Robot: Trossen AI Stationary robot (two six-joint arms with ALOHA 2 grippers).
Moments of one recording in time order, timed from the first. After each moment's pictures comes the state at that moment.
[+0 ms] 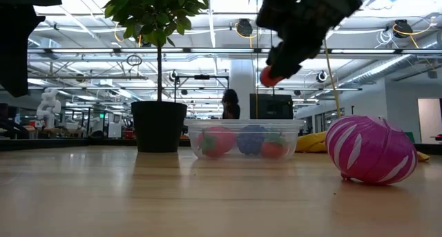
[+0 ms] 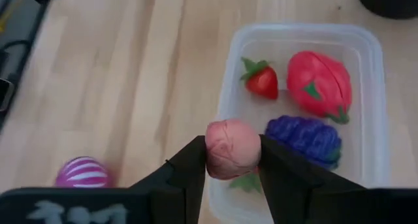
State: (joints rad) left arm -0.79 1.86 1.33 -1.36 -0.38 -2.04; right arm 0.05 1.48 0.94 -0.31 -0.19 0.11
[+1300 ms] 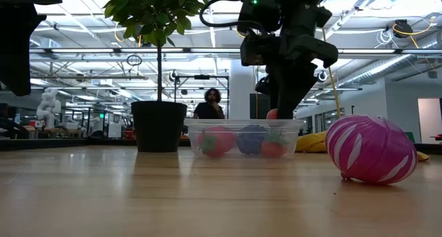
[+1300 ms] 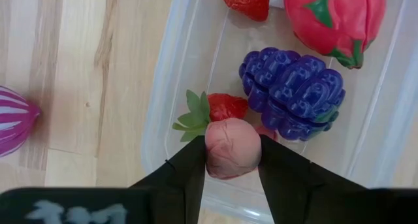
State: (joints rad) left arm -0.79 1.86 1.33 -1.36 -0.39 -2.02; right arm -0.02 1.76 1.18 -0.66 -0.19 -0.11
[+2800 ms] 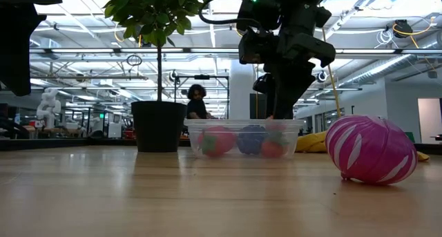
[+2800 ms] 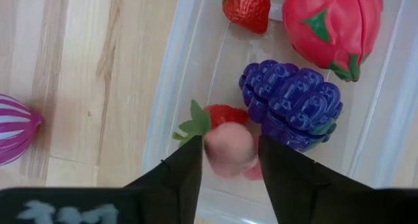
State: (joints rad) left arm -0.79 1.86 1.33 -1.36 -0.39 -2.02; right arm -0.02 1.76 1.18 -0.64 -0.19 -0.12
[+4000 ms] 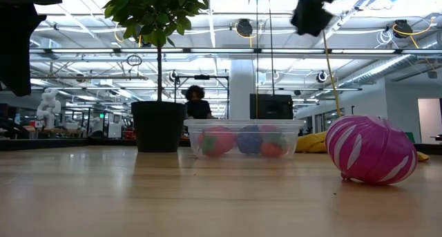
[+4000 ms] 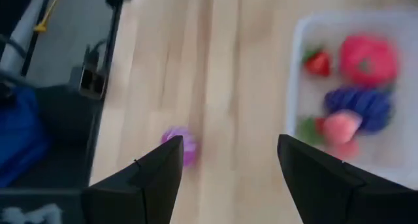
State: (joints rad) left arm -0.79 1.86 1.33 -1.36 -0.40 -2.02; right arm 0.17 1.39 1.15 -0.67 -0.19 0.26
